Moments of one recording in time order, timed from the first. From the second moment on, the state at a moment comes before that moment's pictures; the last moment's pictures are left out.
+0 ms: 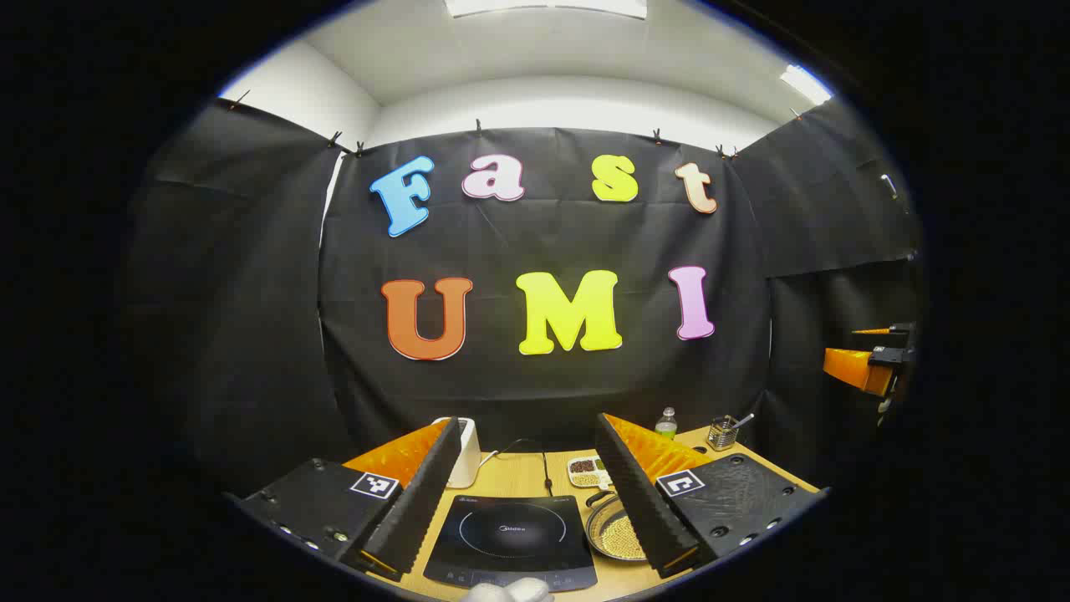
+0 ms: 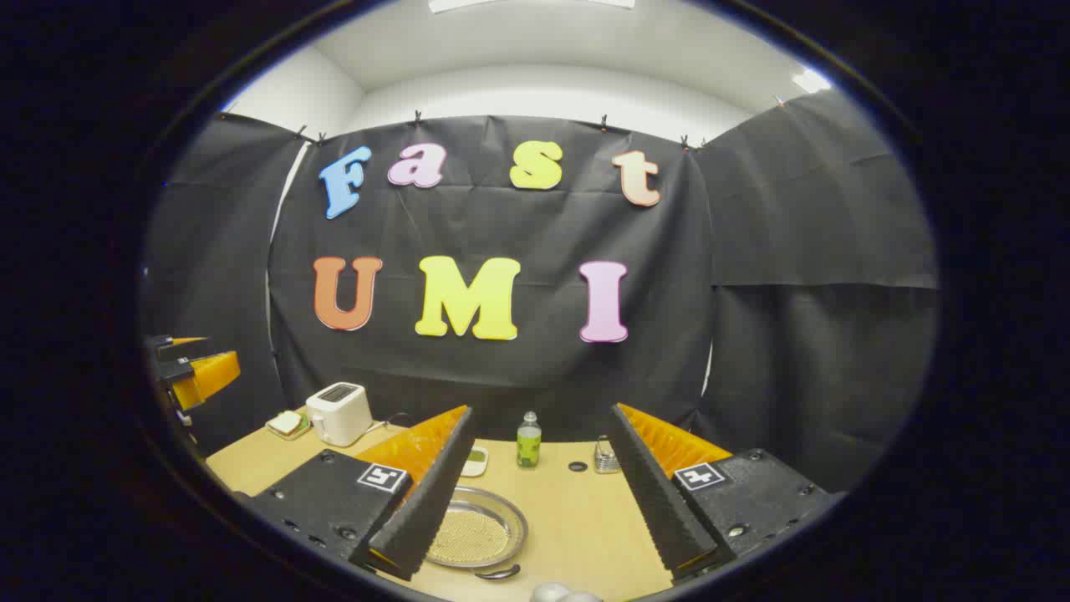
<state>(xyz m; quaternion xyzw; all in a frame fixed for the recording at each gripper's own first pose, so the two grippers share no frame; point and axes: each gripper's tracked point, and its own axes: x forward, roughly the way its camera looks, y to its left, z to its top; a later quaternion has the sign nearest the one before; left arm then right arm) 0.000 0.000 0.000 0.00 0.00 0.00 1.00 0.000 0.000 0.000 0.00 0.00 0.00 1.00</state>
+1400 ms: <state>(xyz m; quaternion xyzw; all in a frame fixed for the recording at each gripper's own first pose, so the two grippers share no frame) -0.014 -0.003 -0.010 -0.01 0.01 0.00 1.00 -0.002 0.040 -0.142 0.01 0.15 0.10 0.98</state>
